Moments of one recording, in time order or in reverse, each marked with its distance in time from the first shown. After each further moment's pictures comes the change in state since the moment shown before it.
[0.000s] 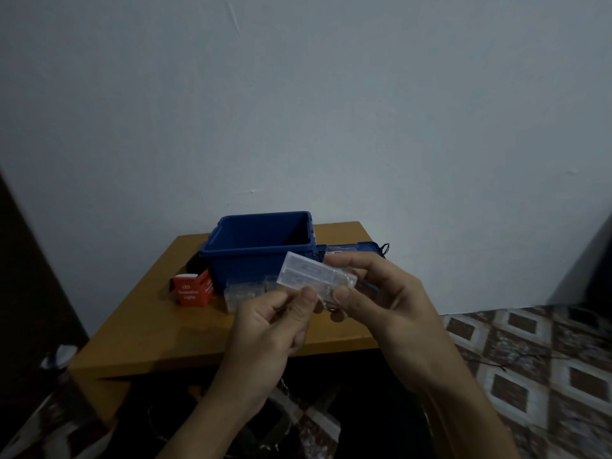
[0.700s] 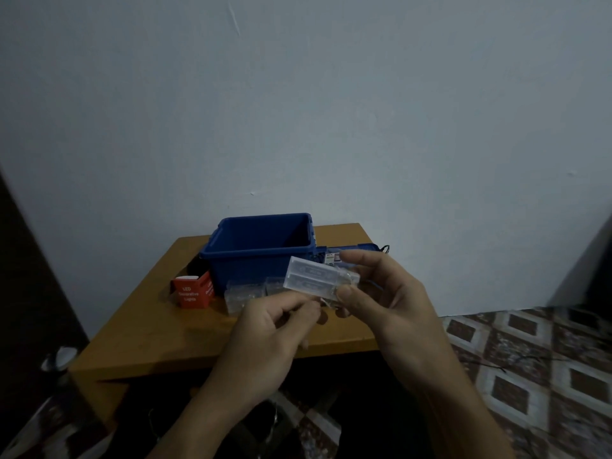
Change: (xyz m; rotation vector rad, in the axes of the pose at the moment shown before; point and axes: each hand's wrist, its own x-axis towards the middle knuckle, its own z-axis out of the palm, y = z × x) left_hand -0.004 0.023 -0.003 0.315 -0.111 -0.055; right_hand 0.003 0.008 0.000 -0.041 0.100 0.028
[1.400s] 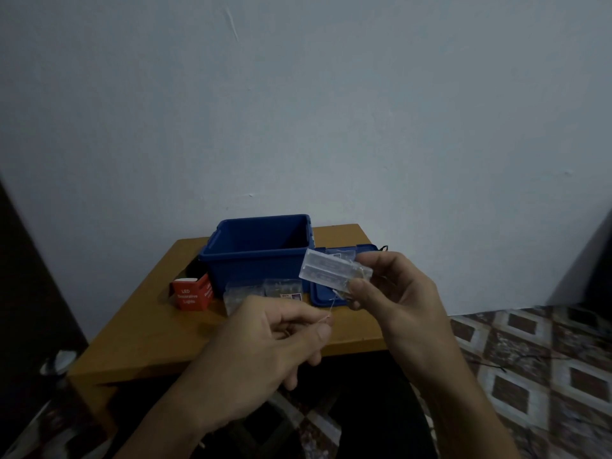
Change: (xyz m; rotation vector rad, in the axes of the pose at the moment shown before) left_hand -0.012 0.026 -0.017 0.081 -0.178 -0.087; right_hand 0.001 0.000 -0.007 -0.026 0.134 0.012
